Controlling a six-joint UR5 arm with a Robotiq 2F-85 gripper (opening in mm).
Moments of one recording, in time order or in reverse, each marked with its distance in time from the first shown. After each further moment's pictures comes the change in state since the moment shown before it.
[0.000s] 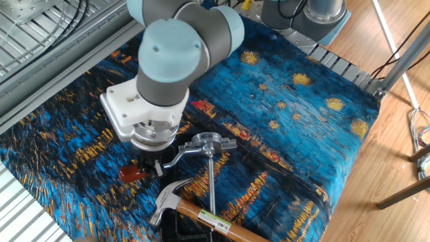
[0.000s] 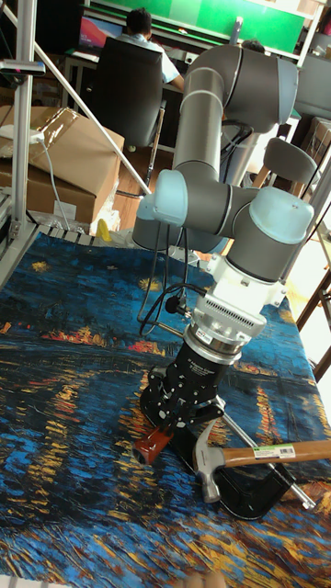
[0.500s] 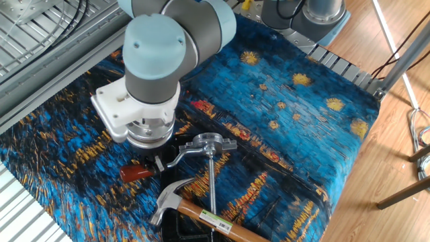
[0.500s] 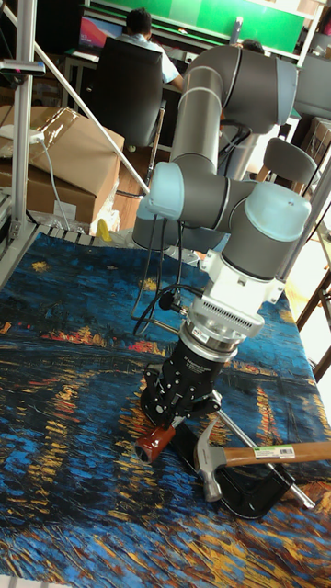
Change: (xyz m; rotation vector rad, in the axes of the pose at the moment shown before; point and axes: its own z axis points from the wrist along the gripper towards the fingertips) arm 0.003 -0.009 -0.004 0.007 0.044 -0.060
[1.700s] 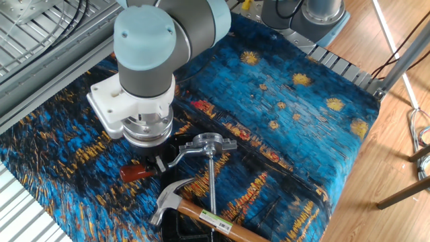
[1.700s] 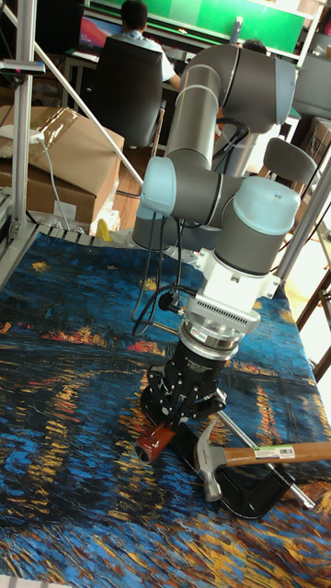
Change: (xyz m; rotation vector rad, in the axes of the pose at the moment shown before) arm -0.002 0.013 0.000 -0.078 0.006 0.010
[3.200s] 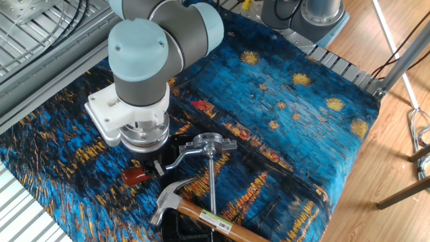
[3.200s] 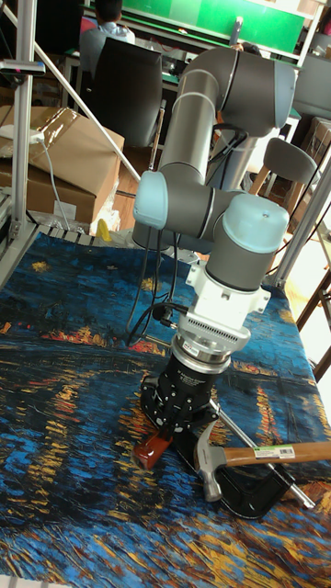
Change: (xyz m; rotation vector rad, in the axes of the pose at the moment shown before) arm 0.000 -0.004 0.021 0.005 0.016 -0.018
